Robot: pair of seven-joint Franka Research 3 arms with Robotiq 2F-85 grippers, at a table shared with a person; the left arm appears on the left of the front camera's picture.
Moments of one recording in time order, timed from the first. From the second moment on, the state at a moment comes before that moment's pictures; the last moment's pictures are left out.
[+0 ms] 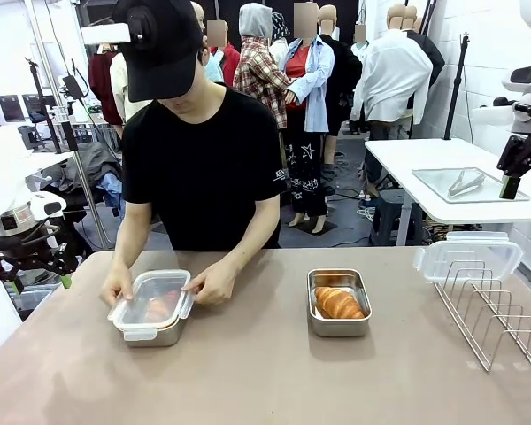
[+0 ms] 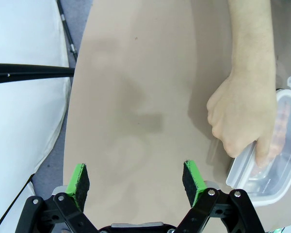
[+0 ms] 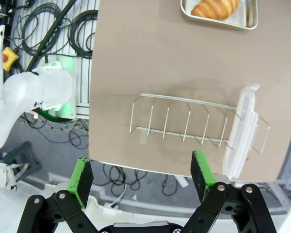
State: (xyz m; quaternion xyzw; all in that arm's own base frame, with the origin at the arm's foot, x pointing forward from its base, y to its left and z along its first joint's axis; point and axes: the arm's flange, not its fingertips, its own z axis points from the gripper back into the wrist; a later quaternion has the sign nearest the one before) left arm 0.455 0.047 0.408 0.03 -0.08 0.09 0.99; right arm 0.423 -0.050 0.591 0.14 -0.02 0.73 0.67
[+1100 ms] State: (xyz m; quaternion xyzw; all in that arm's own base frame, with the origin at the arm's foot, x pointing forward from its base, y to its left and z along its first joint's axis) left arm 0.455 0.047 0.408 0.03 -0.08 0.09 0.99; right arm 0.423 -0.050 0.591 0.14 -0.02 0.73 0.67
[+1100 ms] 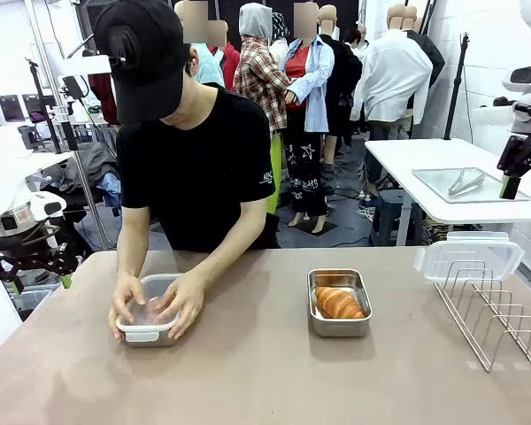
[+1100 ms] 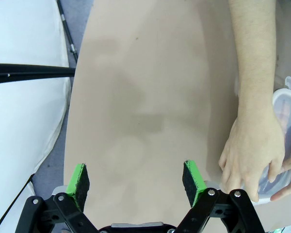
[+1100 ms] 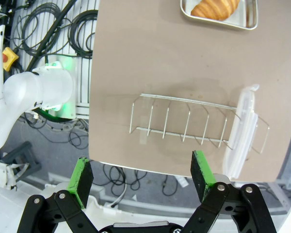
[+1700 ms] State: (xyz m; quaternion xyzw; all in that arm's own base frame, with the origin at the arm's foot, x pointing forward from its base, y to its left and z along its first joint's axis) left arm 0.455 0.047 0.408 0.03 -0.08 0.09 0.99; right arm 0.423 -0.050 0.591 0.14 -0.02 0.73 0.67
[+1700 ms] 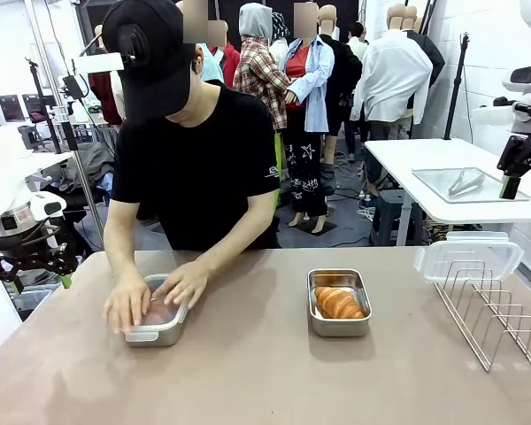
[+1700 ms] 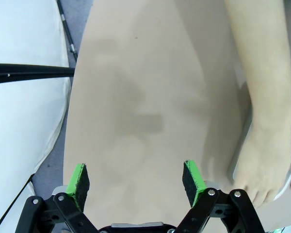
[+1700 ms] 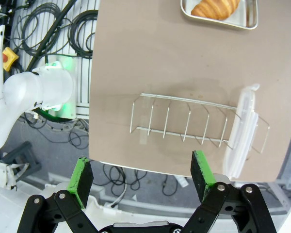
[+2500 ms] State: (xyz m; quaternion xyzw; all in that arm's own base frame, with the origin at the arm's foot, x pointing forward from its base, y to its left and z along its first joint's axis) left arm 0.455 0.047 0.408 0.03 -0.08 0.09 0.99; right arm 0.423 -0.050 0.591 0.14 -0.02 0.73 0.67
